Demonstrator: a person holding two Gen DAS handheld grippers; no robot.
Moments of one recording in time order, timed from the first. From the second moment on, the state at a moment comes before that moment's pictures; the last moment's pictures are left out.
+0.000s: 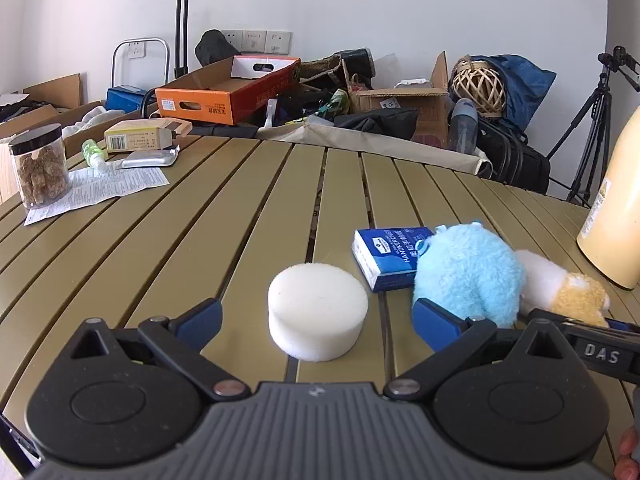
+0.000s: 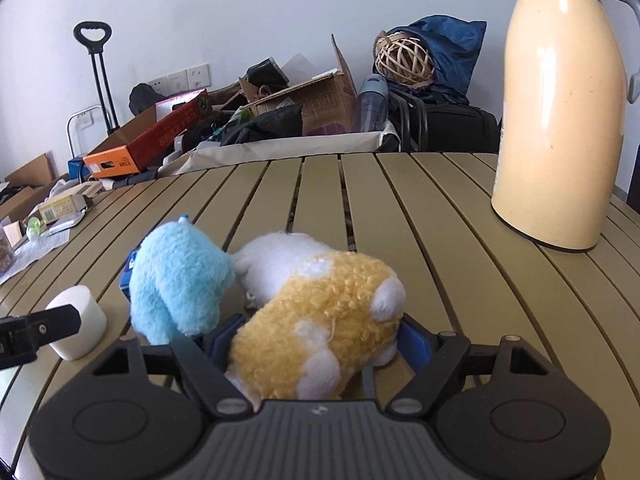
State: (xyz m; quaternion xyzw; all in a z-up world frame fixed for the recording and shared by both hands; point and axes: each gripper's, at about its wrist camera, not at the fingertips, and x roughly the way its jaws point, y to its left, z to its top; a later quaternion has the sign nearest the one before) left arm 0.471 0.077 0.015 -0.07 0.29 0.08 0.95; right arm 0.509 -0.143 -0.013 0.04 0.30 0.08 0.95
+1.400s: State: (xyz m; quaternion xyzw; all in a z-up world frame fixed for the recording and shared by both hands) left arm 0.491 0.070 0.001 -0.08 0.30 0.12 0.94; right arm 0.496 -0.186 -0.015 0.06 0.28 0.06 0.96
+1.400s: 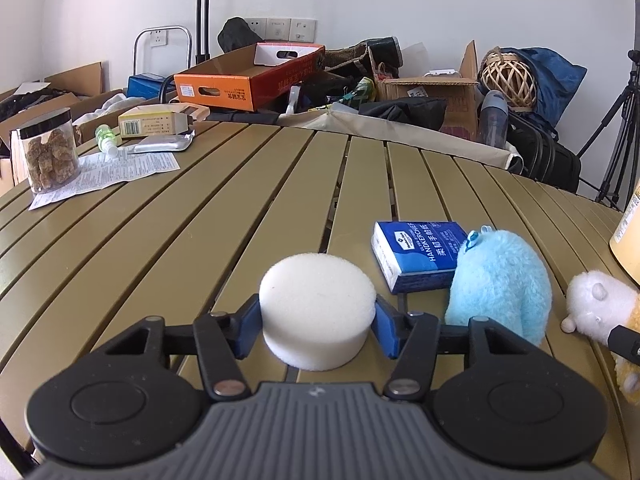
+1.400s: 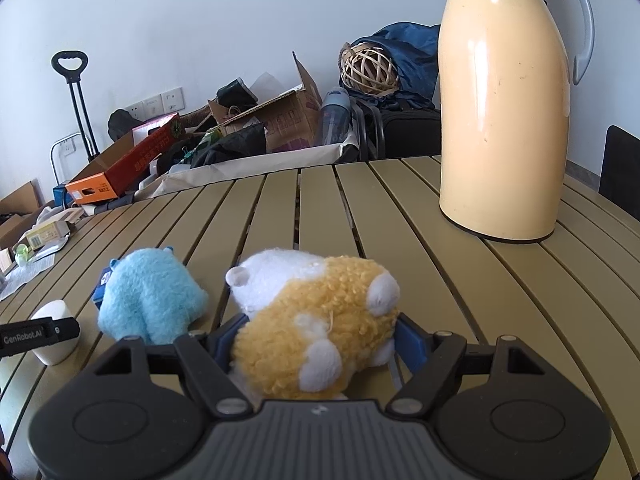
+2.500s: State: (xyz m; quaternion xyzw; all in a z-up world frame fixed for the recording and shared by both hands) left arm 0.420 0.050 0.032 -0.07 0.23 0.09 0.97; right arm 0.437 -0.204 0.007 0.10 0.21 0.10 0.97
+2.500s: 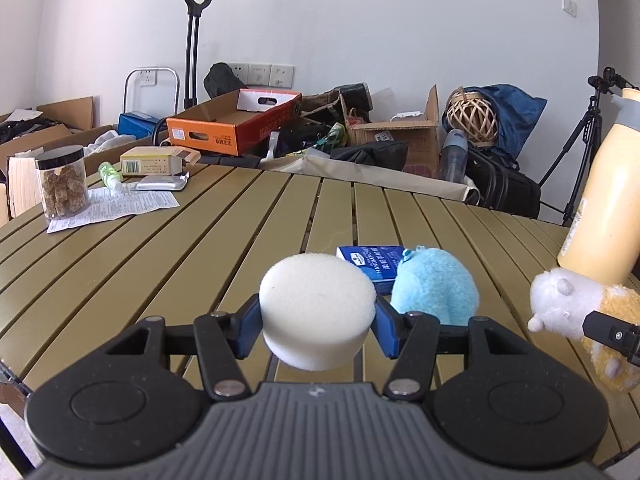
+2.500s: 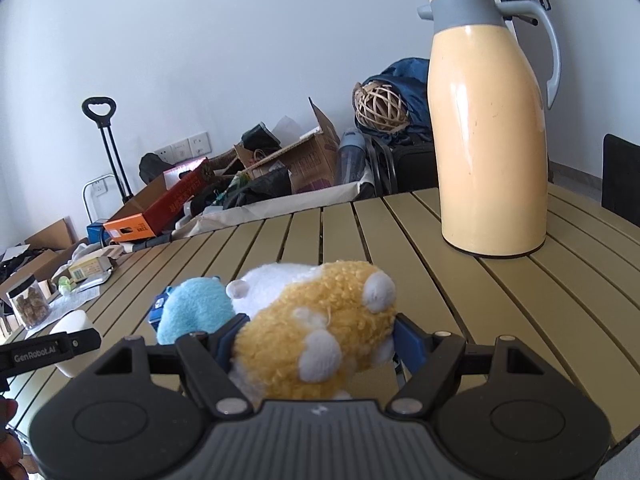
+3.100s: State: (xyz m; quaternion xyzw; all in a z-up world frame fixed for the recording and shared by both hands) left arm 0.339 0.028 0.033 -0.06 0.22 0.06 0.97; right arm 0.361 -0.208 0.009 0.10 0.21 0.12 0.97
